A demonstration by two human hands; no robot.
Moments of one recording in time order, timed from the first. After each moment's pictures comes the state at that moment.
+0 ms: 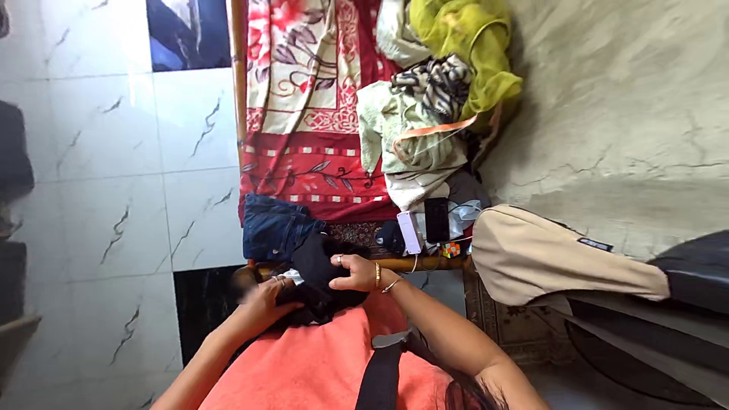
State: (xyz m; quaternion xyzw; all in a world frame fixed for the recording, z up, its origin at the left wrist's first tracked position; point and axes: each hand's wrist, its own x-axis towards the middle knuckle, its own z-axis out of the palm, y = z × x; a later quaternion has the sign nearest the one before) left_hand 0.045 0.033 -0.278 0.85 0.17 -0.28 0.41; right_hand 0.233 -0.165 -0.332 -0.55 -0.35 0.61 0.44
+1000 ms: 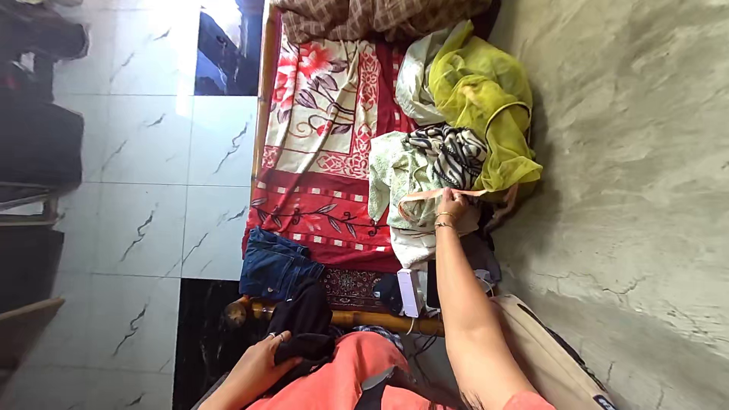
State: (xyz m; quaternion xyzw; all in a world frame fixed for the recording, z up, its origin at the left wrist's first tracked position) left_hand 0.088 0.010 -0.303 0.81 0.29 -0.35 0.37; right_hand 0.563 -0.144 -0.448 -0.90 0.17 0.21 0.34
